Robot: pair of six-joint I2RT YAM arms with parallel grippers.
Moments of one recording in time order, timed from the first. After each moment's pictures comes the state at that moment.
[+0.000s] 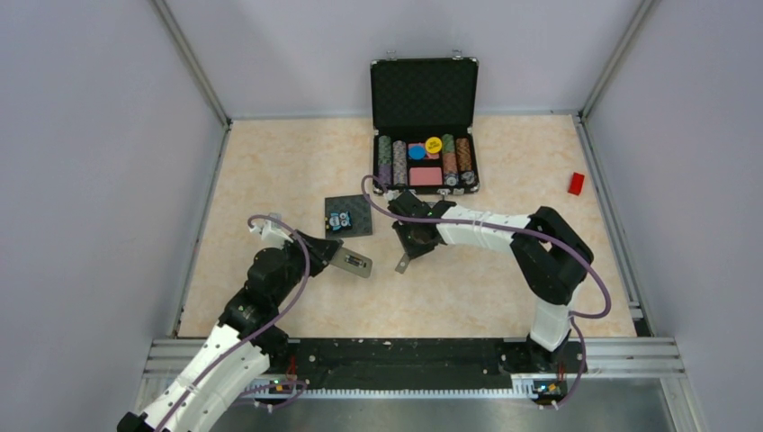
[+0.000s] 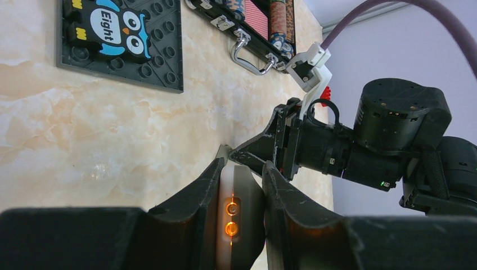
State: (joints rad) left arm -0.49 0.44 0.30 -0.12 -0.03 -1.03; right arm 0.85 1.83 1.18 -0.52 0.12 0.38
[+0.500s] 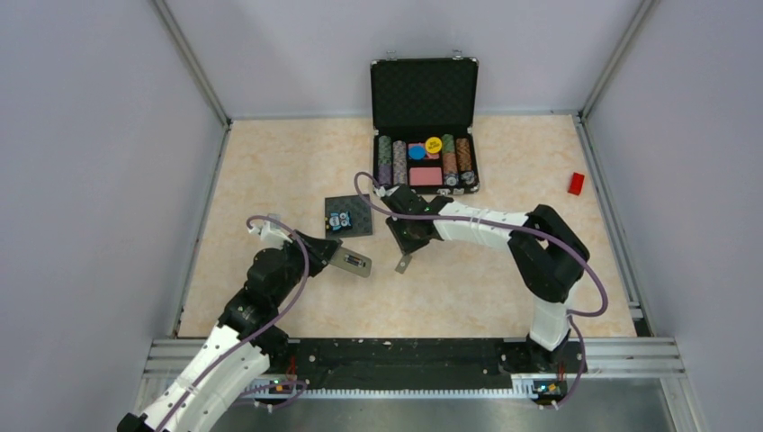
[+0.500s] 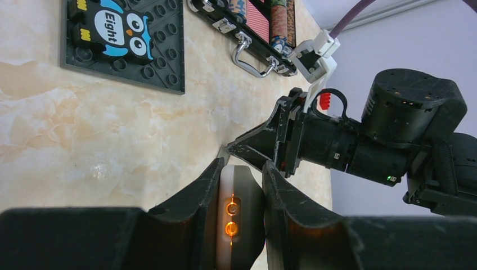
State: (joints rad) left arm -0.49 0.43 0.30 -0.13 -0.04 -1.04; right arm 0.85 1.84 1.24 -0.50 0.09 0.30
